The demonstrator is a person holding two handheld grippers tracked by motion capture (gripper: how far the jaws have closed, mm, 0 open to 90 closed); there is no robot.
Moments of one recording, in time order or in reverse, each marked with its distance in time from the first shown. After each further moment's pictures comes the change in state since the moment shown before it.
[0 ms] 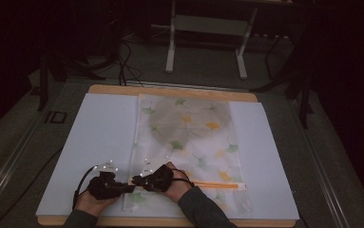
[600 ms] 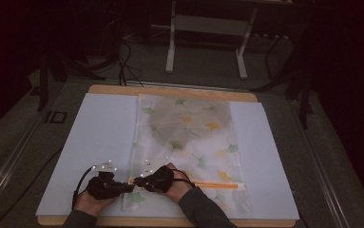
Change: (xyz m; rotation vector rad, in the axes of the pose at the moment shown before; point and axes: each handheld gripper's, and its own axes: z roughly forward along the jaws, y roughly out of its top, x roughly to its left) left arm 0.001 -0.001 -0.002 -0.011 0.000 0.000; right arm -0.002 -0.006 0.003 0.035 0.004 0.007
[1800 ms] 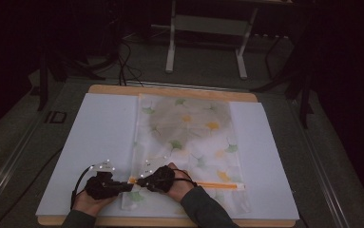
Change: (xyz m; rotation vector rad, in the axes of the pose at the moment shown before) left arm 0.000 0.000 -0.005 -0.021 0.007 0.009; right arm -0.002 -0.002 0.000 0.081 -0.013 -0.004
